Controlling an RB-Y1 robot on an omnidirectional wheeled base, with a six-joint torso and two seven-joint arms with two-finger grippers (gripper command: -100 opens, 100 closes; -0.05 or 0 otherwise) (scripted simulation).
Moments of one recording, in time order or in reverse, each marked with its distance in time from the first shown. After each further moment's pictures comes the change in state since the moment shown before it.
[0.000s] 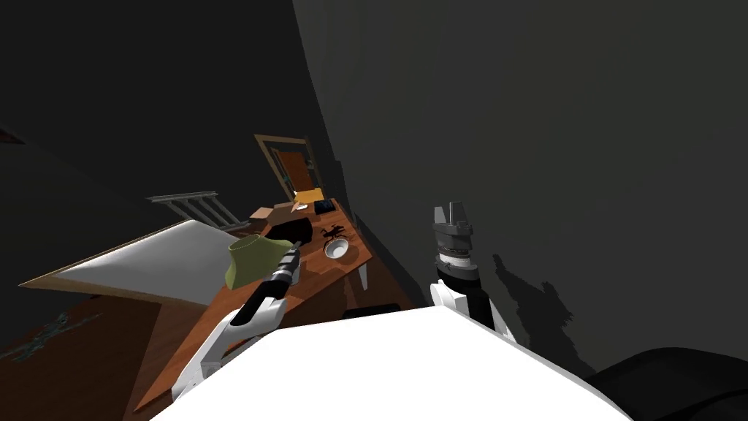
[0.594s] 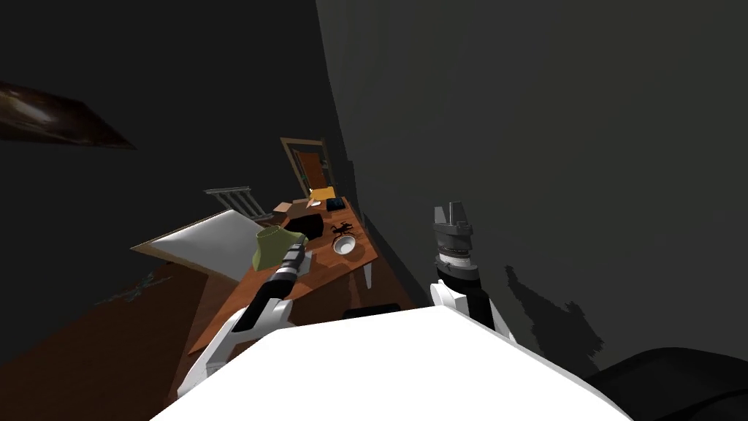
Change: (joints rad) left arm 0.027 -0.017 -0.063 -0.071 -0.032 -0.155 -0.005; right arm 0.000 0.000 0.000 0.000 0.000 0.000 0.000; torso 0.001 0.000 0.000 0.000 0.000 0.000
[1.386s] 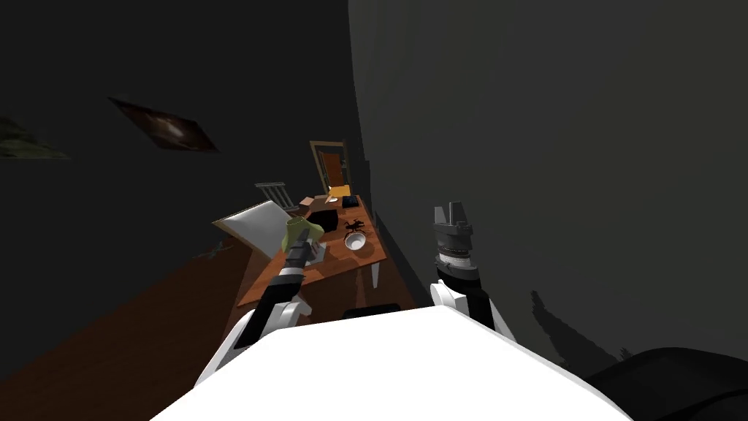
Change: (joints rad) left arm 0.047 -0.058 -0.089 -0.087 -0.042 -0.229 -0.004; right arm 0.000 0.000 0.000 0.000 0.000 0.000 0.000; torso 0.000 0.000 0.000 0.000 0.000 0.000
